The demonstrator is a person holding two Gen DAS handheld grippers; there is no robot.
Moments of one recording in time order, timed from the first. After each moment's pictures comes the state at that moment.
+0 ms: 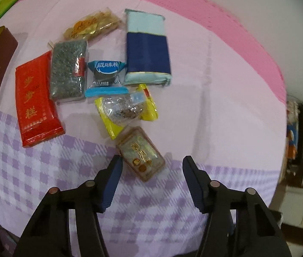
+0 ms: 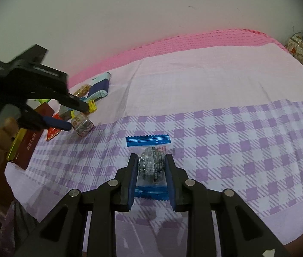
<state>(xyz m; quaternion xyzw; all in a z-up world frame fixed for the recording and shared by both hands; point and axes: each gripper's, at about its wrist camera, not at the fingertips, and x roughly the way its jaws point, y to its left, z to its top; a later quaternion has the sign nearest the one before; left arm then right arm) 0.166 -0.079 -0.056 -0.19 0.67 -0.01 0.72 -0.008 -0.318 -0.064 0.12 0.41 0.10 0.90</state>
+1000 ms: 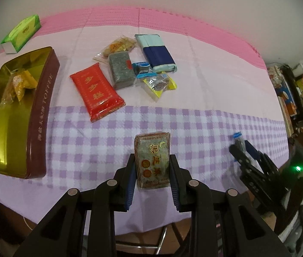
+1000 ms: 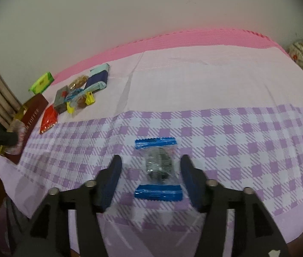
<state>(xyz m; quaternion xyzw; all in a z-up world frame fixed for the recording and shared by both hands) 0.047 -0.038 0.001 -0.07 0.60 -0.09 0.79 0.007 -0.286 -0.074 0.07 0.43 0.08 0.89</state>
